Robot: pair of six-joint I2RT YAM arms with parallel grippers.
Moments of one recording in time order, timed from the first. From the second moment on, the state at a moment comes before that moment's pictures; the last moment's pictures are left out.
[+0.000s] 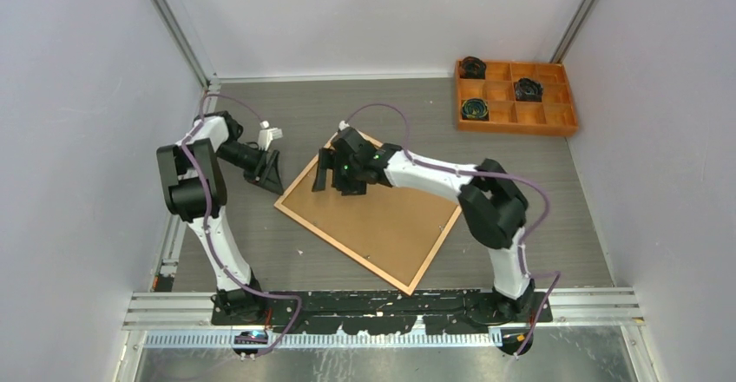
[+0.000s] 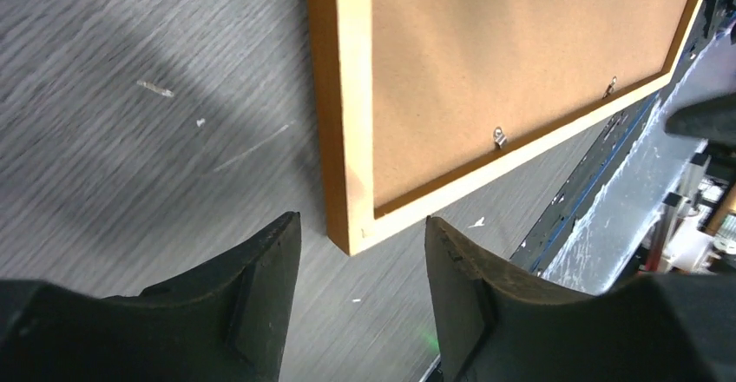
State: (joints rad) left arm 0.20 2.07 1.47 -1.21 0.72 0.78; right arm 0.89 2.05 1.56 -0.34 -0.11 0.92
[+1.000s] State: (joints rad) left arm 0.19 1.53 1.21 -1.29 0.57 0.84; right arm 1.38 1.95 1.38 -0.59 0.44 0.47
